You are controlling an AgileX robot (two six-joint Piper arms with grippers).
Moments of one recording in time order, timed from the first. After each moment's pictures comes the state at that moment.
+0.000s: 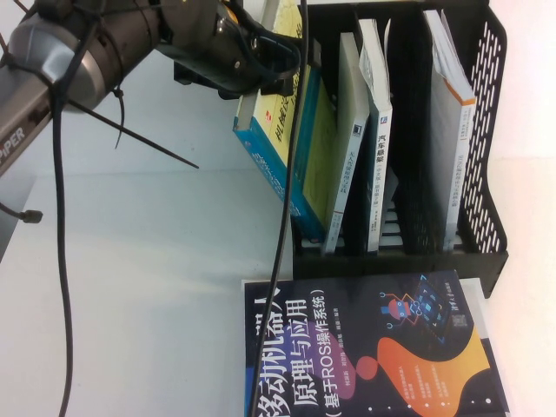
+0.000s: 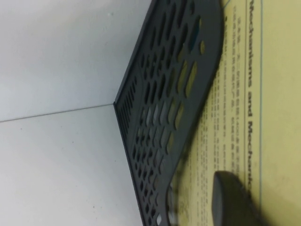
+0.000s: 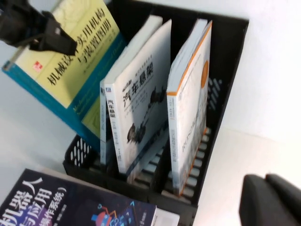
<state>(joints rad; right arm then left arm) -0.03 0.82 -1.23 0.40 1.01 -0.39 -0.50 1.91 -1.96 -0.15 0.82 -0.29</state>
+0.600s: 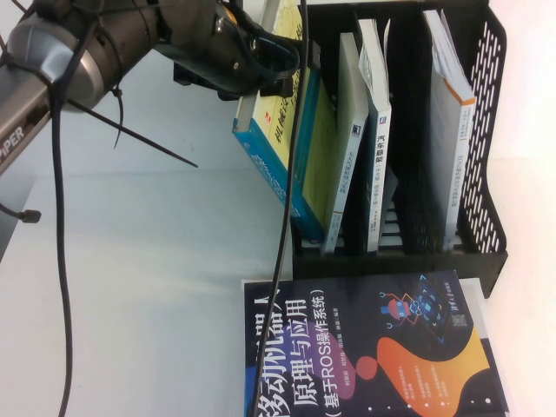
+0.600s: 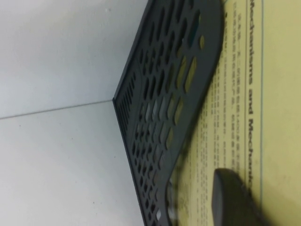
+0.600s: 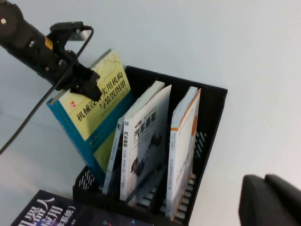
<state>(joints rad) -0.03 0.48 -1.24 0.37 1.10 -0.35 -0.50 1.91 -1.96 -0.17 0.83 -0.26</state>
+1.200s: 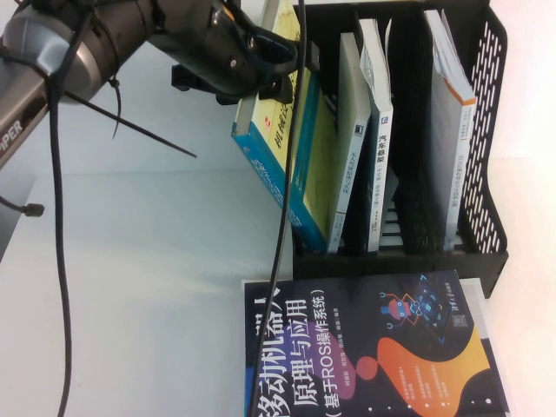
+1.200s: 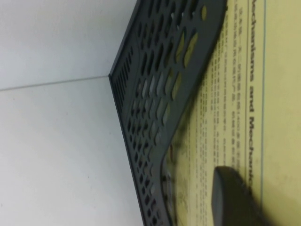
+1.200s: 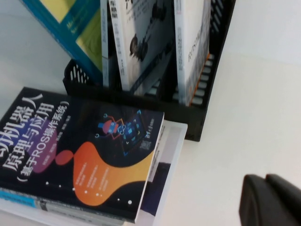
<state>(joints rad) -0.03 0.47 -0.88 0.32 1.10 -0.31 -0.50 1.92 -2.01 -0.21 0.93 -0.27</state>
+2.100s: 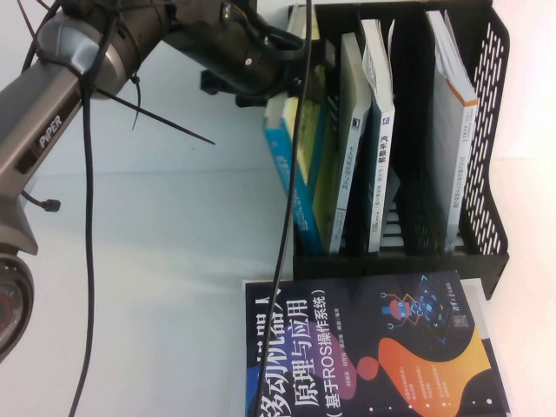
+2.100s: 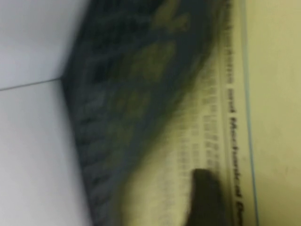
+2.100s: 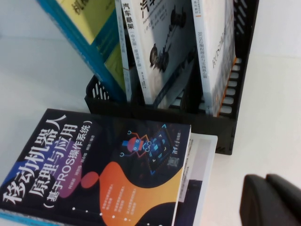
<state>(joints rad) -0.03 0.47 -0.75 0.44 0.95 -0.31 -0.49 2.06 -2.17 -0.40 0.99 -0.15</state>
